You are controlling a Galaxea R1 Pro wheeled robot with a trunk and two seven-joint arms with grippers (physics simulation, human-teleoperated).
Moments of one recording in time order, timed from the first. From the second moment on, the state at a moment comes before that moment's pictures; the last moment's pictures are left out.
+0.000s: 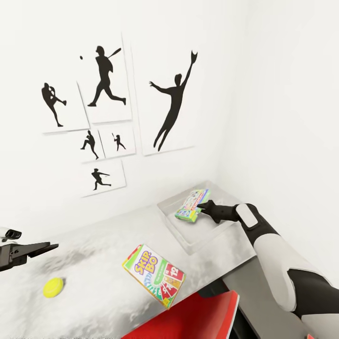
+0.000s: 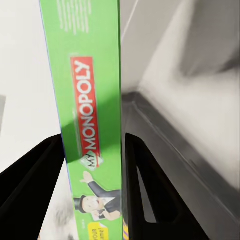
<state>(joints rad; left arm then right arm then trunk) -0.30 0.65 0.37 -1.27 0.39 1.02 -1.57 -1.03 -0.04 -0.13 -0.48 -0.76 0.82 0.14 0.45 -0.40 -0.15</state>
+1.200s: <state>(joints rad) -0.30 0.65 0.37 -1.27 0.39 1.02 -1.57 -1.04 -0.08 -0.25 -0.50 -0.76 0.82 0.14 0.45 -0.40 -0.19</state>
